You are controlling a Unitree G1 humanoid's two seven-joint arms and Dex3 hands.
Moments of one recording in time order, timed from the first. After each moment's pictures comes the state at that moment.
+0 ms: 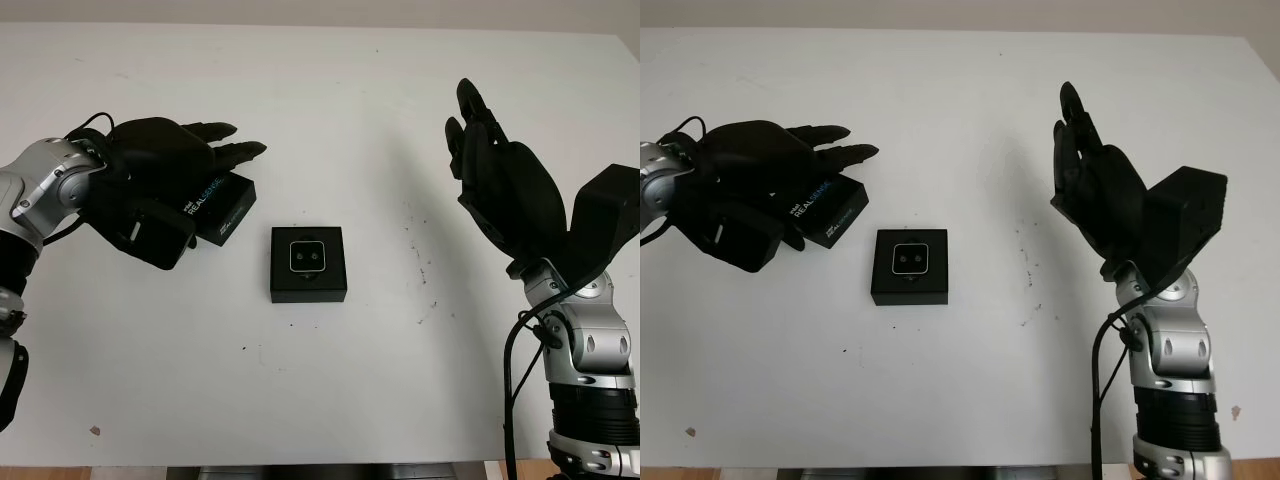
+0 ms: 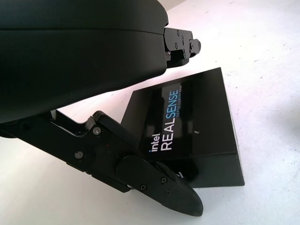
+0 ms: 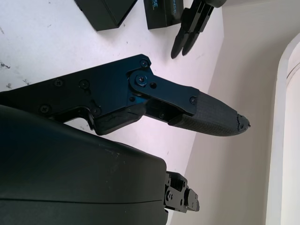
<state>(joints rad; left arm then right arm) -1.02 0.80 -0.39 0.75 0.81 -0.60 -0.40 -0.38 -0.32 -0.16 -0.09 0.21 0.28 0.28</state>
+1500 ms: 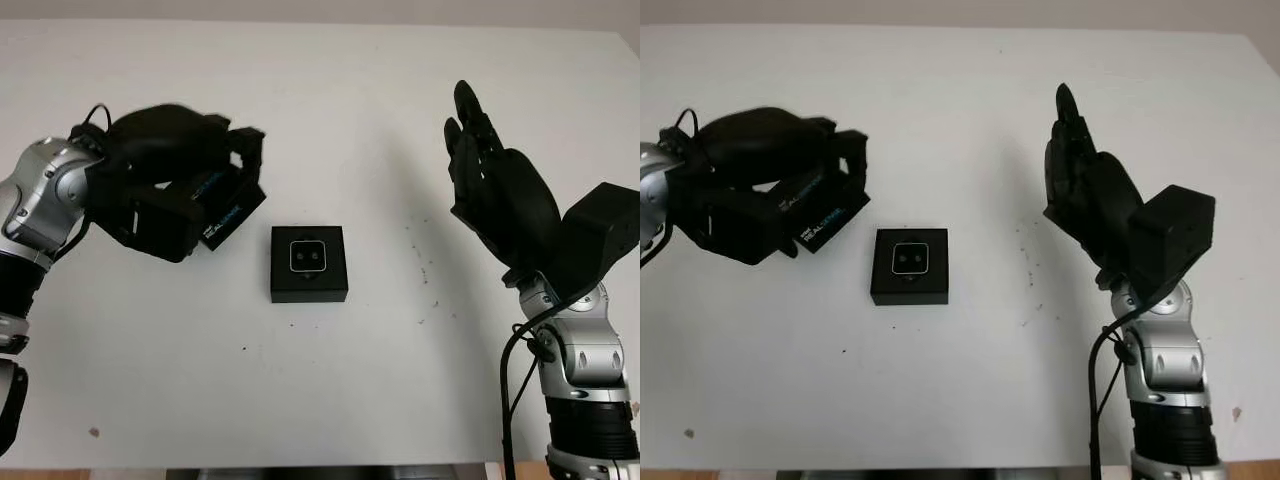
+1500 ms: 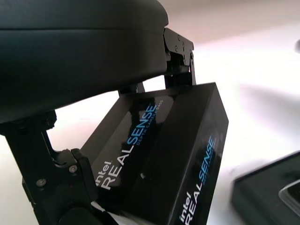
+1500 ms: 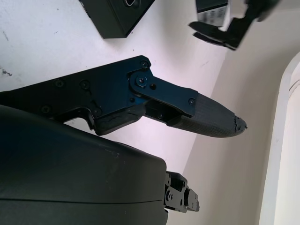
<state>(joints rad) -0.89 0.83 -0.22 0.30 0.46 -0.46 -0.58 -0.34 -0.31 -0.12 -0.11 0.15 0.19 0.29</state>
